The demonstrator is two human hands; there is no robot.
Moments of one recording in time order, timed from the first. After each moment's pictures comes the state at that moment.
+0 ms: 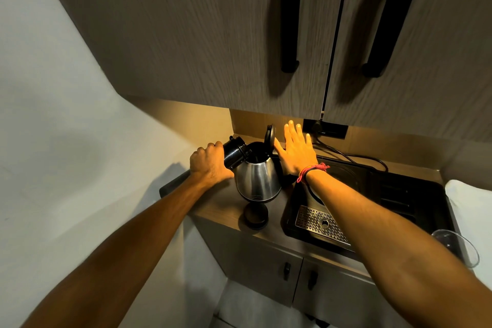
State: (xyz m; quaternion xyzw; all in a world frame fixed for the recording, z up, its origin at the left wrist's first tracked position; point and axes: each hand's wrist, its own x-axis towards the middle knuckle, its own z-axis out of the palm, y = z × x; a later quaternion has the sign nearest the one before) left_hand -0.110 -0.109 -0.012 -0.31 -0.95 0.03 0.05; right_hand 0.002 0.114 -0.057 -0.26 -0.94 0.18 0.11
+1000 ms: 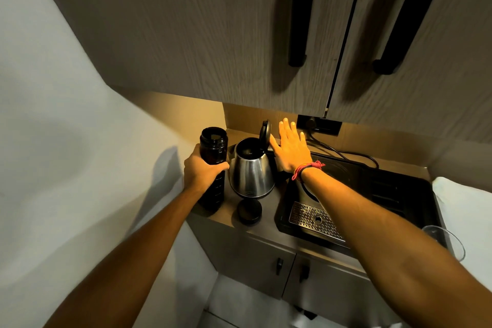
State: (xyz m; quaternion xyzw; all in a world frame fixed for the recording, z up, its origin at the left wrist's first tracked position) left_hand -0.106 -0.125 -0.062 -0.15 -0.87 -0.47 -0.01; right_hand -0.001 0.112 -0.060 -0.26 -0.94 0.17 0.08
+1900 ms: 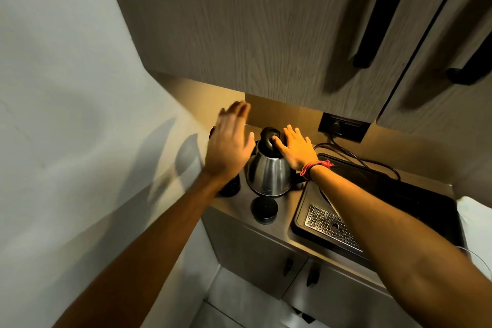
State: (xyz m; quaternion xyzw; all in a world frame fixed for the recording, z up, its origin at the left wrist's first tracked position) left_hand -0.095 -0.123 -0.007 -0.42 -0.80 -0.29 0.32; right_hand -0.036 0.087 -0.056 -0.22 -0.95 0.20 0.05
